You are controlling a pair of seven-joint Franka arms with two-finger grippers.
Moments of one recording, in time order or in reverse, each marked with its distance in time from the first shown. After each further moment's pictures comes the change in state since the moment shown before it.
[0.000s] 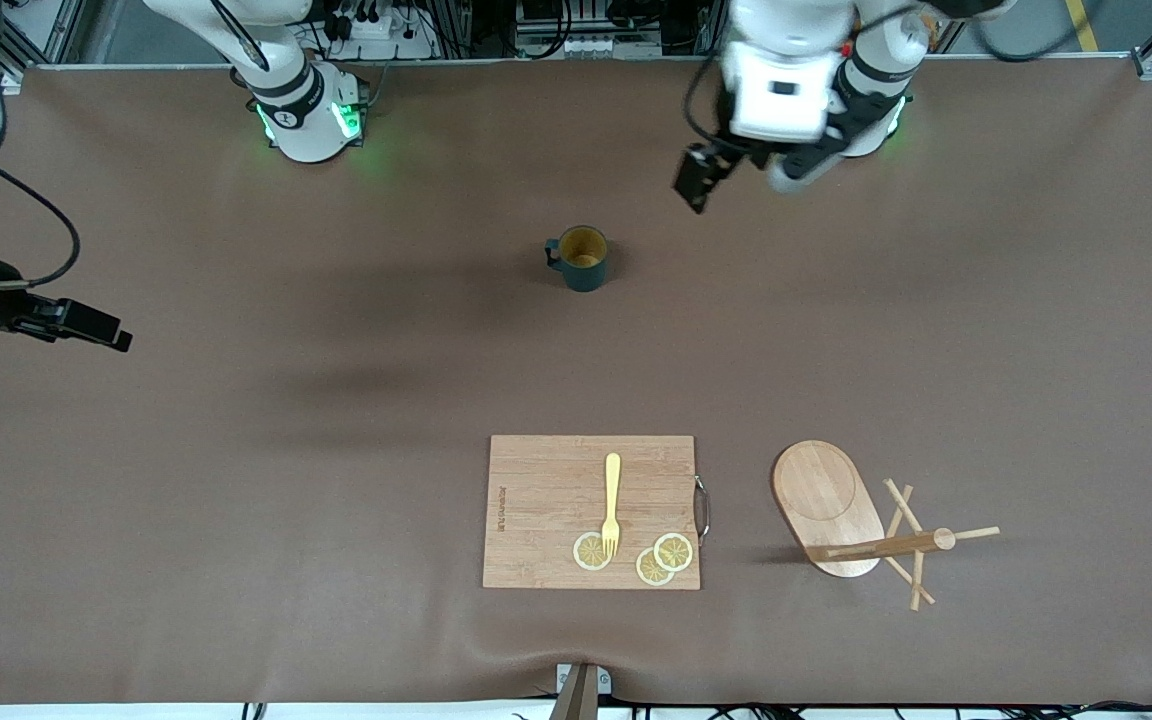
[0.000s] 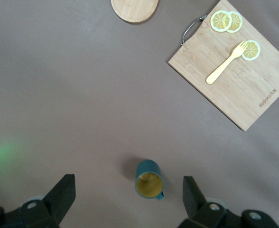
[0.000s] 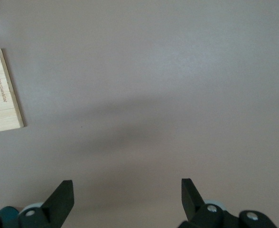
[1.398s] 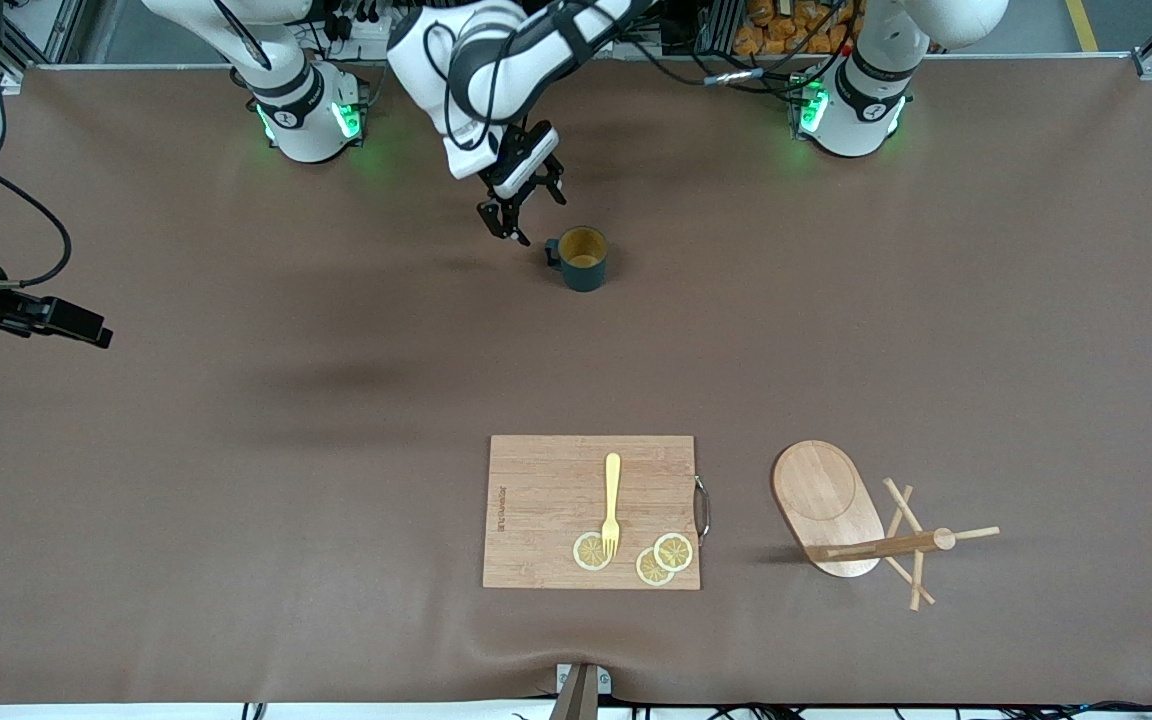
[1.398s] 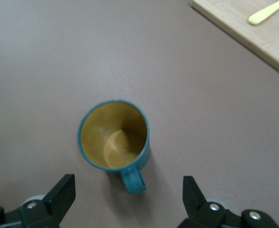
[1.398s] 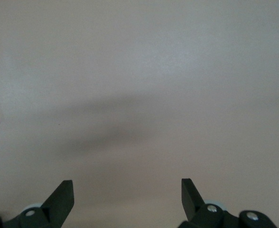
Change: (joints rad) left arm -0.811 0.758 0.251 0.321 0.469 -0.009 -0.872; right arm 0.022 0.000 -0.019 0.002 -0.089 -0.024 -0.014
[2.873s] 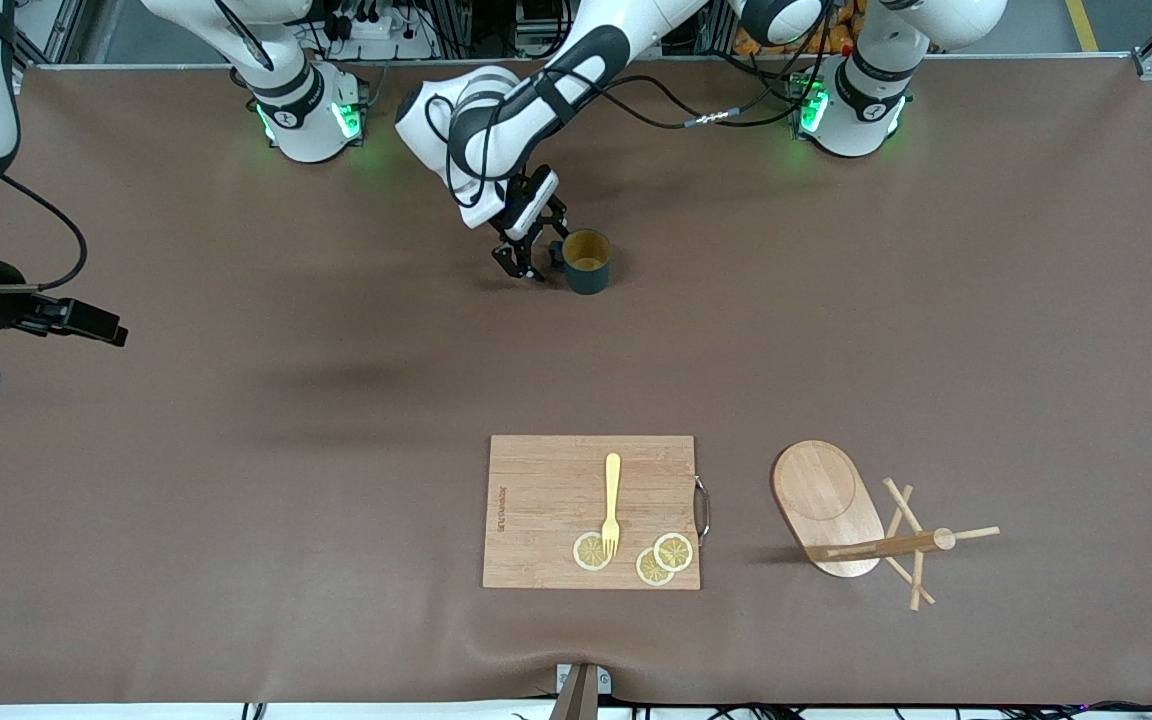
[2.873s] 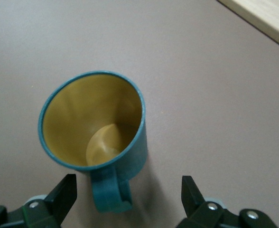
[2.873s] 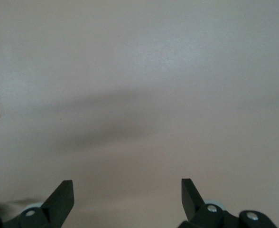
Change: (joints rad) left arm -0.018 0.167 0.062 0.121 -0.020 -0.027 -0.081; right arm 0.021 0.010 -0.004 -0.001 0.002 -0.011 0.003
